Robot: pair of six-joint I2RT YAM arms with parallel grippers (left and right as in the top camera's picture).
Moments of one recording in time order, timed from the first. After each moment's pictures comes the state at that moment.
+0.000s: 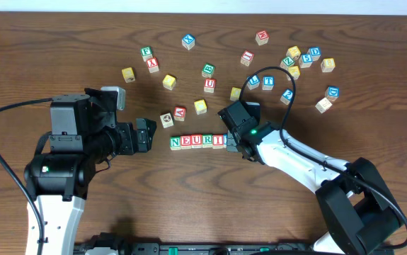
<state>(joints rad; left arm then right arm) -0.02 1.02 1.04 -0.89 0.36 -0.11 0.63 1.75 0.99 -0.49 0.24 0.67</state>
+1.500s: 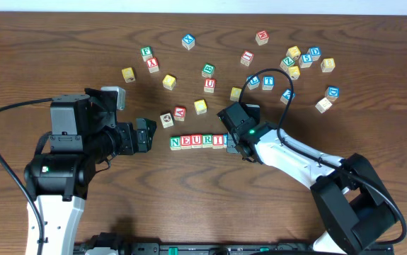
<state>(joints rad) -0.02 1.02 1.04 -0.89 0.36 -0.11 0.63 1.78 0.99 -0.49 0.24 0.68</state>
